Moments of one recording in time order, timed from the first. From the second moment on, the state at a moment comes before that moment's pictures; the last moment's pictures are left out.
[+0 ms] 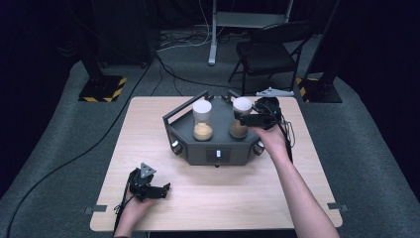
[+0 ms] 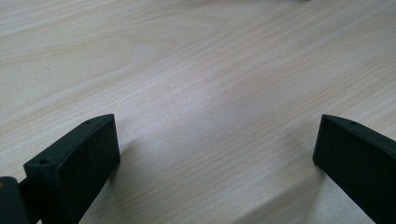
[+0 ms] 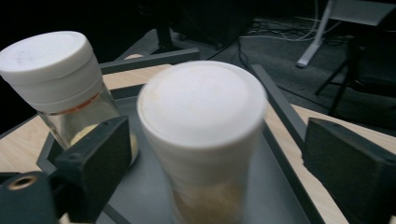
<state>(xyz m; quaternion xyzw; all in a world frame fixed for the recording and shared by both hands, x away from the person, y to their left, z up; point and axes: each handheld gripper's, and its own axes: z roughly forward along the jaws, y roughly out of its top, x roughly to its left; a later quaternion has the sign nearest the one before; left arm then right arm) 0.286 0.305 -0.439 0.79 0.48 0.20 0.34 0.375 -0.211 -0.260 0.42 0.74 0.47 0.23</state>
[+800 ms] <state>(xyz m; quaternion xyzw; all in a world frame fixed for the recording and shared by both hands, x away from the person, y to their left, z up) 0.286 0.305 -0.439 0.78 0.48 0.20 0.34 0.303 -0.275 -0.321 0.42 0.74 0.47 0.26</state>
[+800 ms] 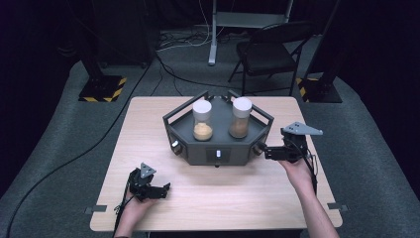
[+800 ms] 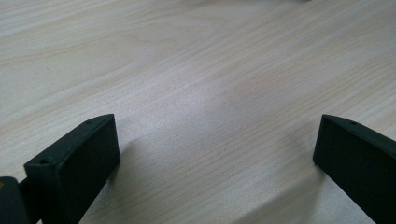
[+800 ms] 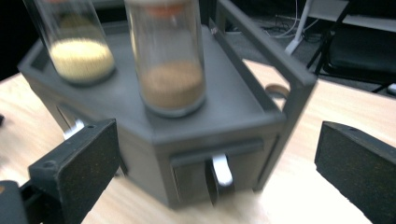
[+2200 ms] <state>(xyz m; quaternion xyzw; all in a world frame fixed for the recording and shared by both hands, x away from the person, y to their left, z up) 0.285 0.305 -0.439 0.78 0.48 0.20 0.34 0.271 -0.339 -0.438 0.49 0.74 0.41 0.20</state>
